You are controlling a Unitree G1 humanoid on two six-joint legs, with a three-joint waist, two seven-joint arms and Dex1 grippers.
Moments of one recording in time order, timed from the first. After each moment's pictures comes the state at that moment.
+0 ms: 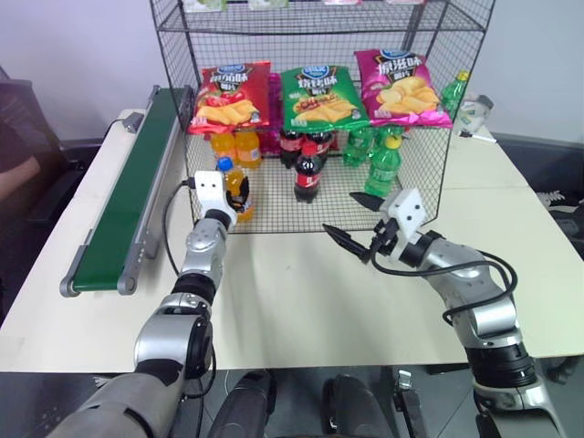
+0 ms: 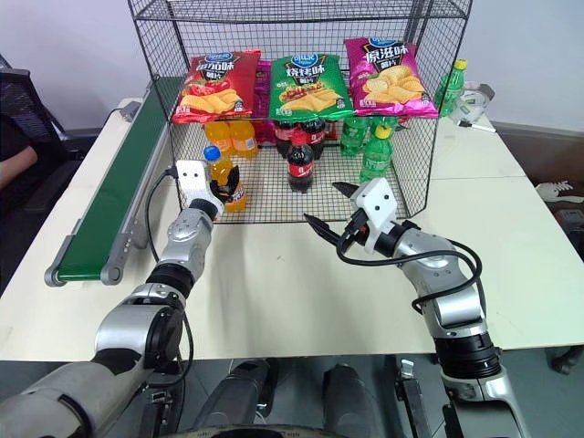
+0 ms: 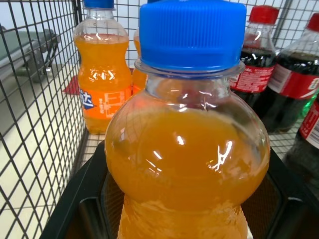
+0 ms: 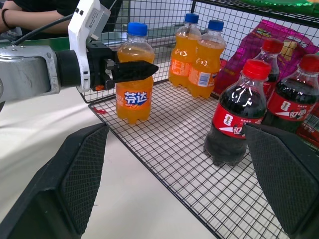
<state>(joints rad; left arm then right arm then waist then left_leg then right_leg) -0.84 0.13 0.17 1.07 -0.16 -0.38 -0.22 -0.30 -0.46 0.02 -0.22 0.30 0.30 0.68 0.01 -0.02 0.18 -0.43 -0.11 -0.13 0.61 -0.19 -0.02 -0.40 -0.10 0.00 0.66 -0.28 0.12</state>
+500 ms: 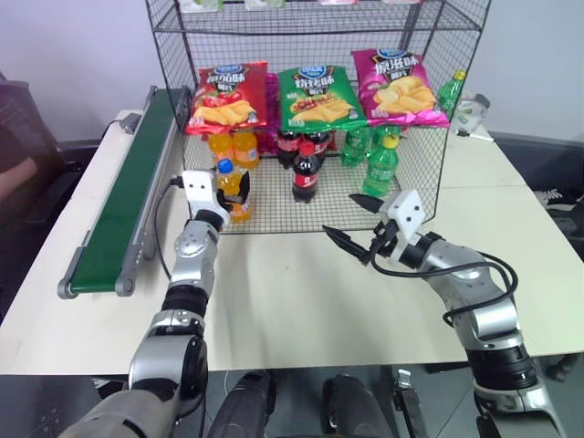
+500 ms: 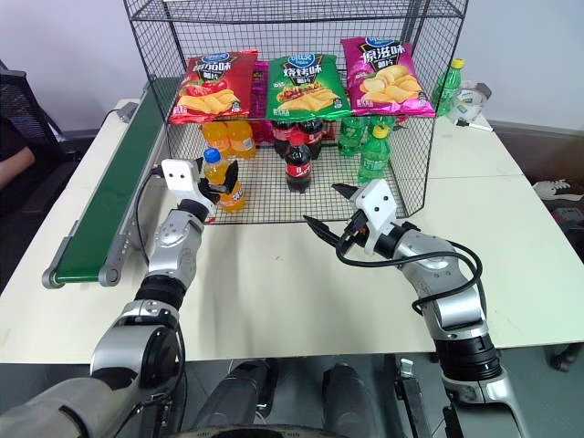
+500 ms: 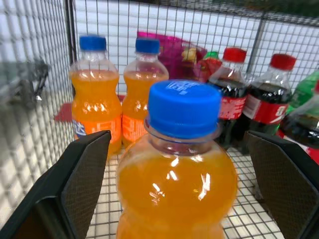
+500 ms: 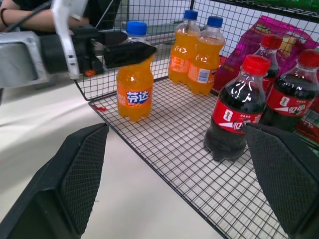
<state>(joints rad) -0.65 0.15 0.17 0.68 -0.18 -0.31 -0.27 -0.29 -0.46 0.02 -0.24 0.30 0.32 0.68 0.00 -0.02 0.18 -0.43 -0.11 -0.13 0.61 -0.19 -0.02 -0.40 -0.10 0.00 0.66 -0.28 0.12</state>
